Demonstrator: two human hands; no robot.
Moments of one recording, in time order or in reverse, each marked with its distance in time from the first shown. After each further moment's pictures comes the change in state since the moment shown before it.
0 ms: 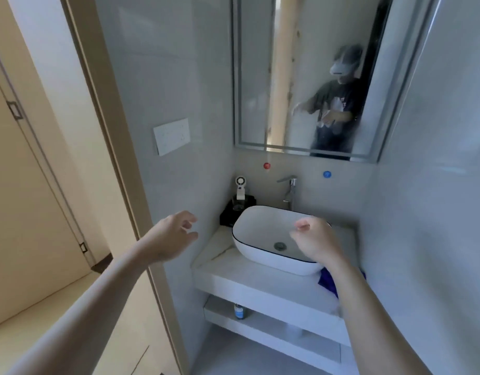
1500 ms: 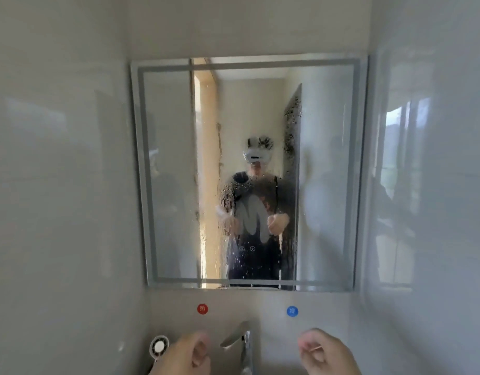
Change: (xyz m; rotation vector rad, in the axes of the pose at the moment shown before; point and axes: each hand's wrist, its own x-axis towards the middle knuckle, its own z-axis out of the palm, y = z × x) left_hand 0.448 0.114 0.103 -0.230 -0.255 0.221; right_hand 0.346 0.041 -0.055 0.096 0.354 0.034
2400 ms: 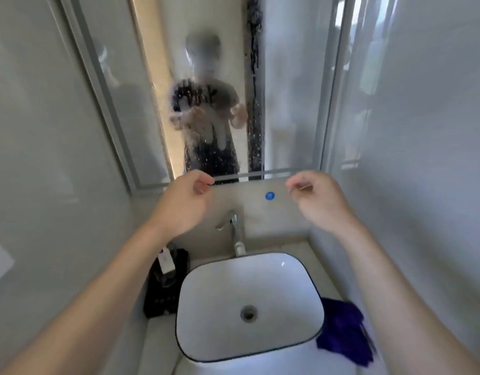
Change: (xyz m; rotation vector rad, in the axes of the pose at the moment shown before) left_hand -0.009 0.044 -0.052 -0.072 0.140 0.388; right_hand -0.038 -0.077 -0.007 -0.055 0.186 -0.143
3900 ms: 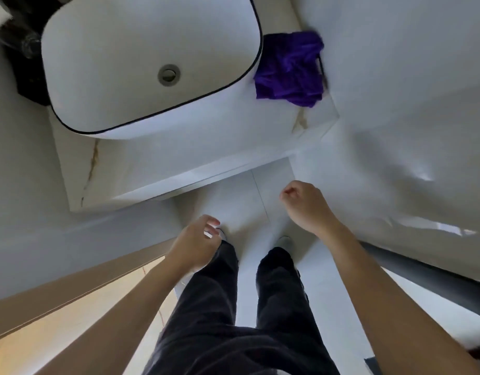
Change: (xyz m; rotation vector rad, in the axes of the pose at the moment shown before) left_hand -0.416 -0.139 0.304 0.089 -0.869 -0.806; right_hand -0.414 0.329 0.038 -0.070 -0.617 0.902
